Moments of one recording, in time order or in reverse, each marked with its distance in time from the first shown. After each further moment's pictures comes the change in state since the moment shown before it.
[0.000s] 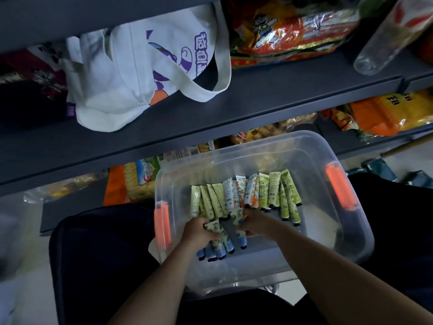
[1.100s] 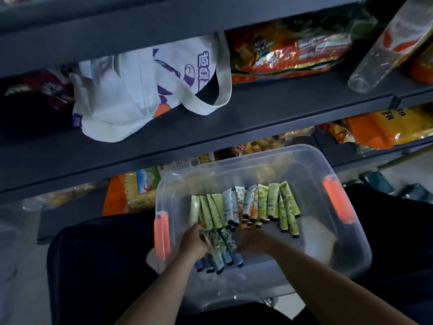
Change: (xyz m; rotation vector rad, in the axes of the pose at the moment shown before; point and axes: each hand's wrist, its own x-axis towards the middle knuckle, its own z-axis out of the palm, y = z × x) left_hand 0.001 -0.002 -0.001 0.042 0.023 -0.039; right_hand -0.001 0.009 0.003 -0.556 -0.037 -0.055
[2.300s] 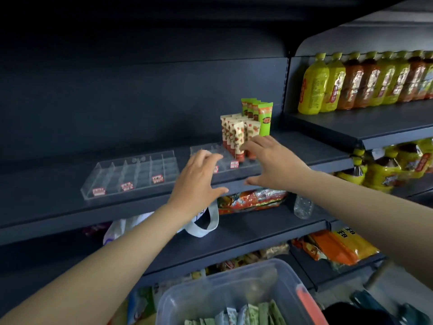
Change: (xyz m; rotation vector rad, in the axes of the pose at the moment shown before) left_hand -0.231 0.254 -0.225 0.412 0.944 1.197; right_hand -0.340 -0.176 -0.266 -0.798 1.359 -0.521
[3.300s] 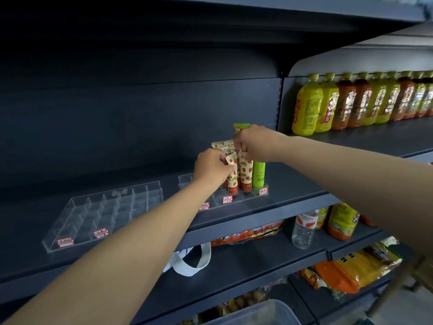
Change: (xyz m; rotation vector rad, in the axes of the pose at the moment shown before) left_hand 0.135 0.017 0.018 -0.393 0.062 -0.340; right_hand 0.115 0.046 -0.039 -0.148 -0.240 0.049
